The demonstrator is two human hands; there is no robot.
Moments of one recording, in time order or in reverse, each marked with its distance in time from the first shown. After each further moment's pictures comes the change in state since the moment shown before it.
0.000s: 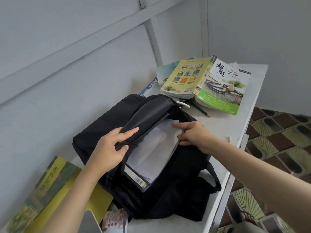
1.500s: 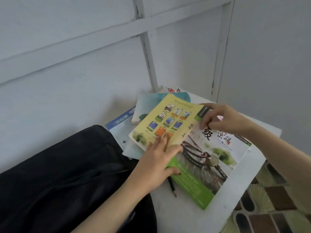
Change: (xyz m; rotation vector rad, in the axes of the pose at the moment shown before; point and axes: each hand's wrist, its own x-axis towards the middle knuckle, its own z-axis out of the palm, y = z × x) left_hand 0.228 0.102 0.178 0.292 -0.239 -0.006; right_hand 0.196 -0.122 -0.255 -0.557 -0.233 -0.534
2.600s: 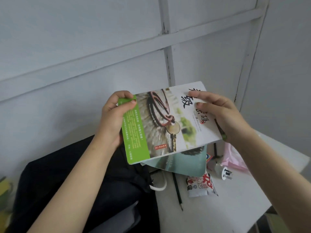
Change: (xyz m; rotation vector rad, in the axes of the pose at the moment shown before) left_hand 0.002 -0.028 -0.132 -1.135 0.850 -0.320; right_hand 0.023 -0.082 0.024 0.817 0.035 -0.117
